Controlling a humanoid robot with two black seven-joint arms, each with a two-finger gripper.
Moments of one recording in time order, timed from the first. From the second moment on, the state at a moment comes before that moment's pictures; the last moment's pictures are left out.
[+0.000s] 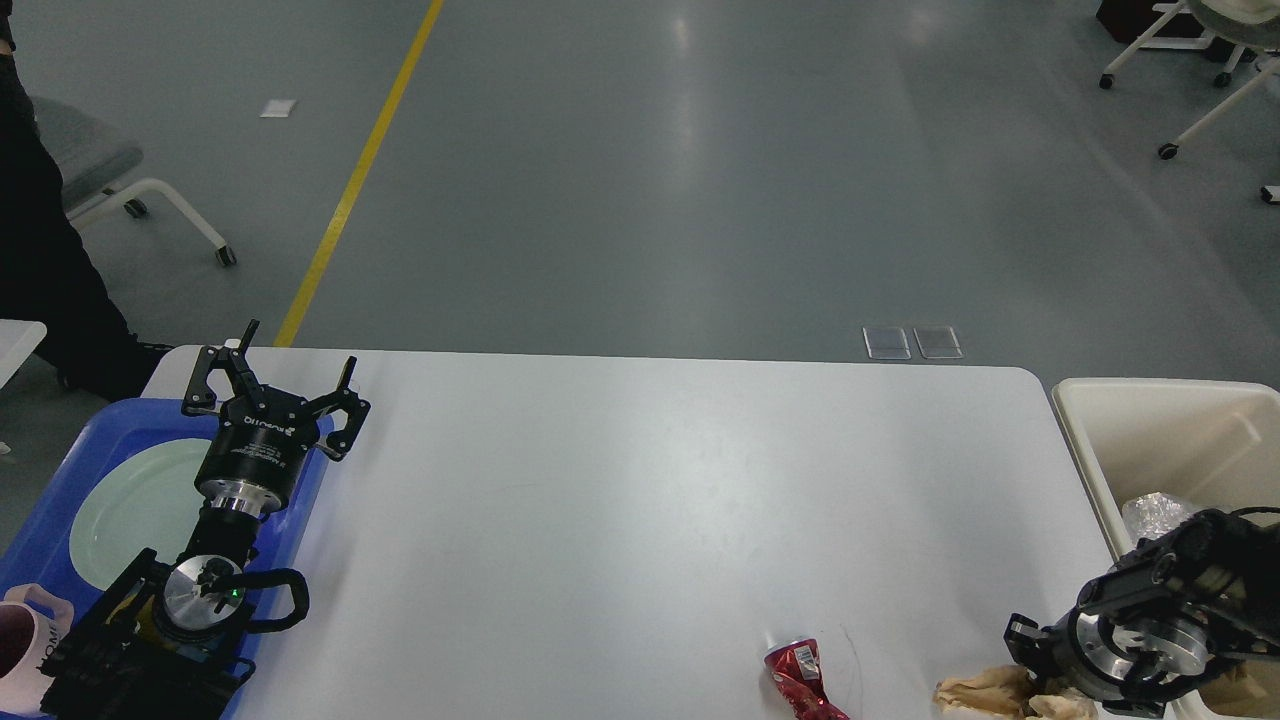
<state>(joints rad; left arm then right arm) -0.33 0.15 -1.36 -0.76 0.13 -0.53 -0.19 1.19 -0.44 -1.12 1.21 0.03 -0.01 -0.21</state>
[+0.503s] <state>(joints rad) -0.33 0.15 -1.36 -0.76 0.13 -0.53 -0.19 1.56 -0.52 -1.21 1.27 0.11 0.46 -0.21</state>
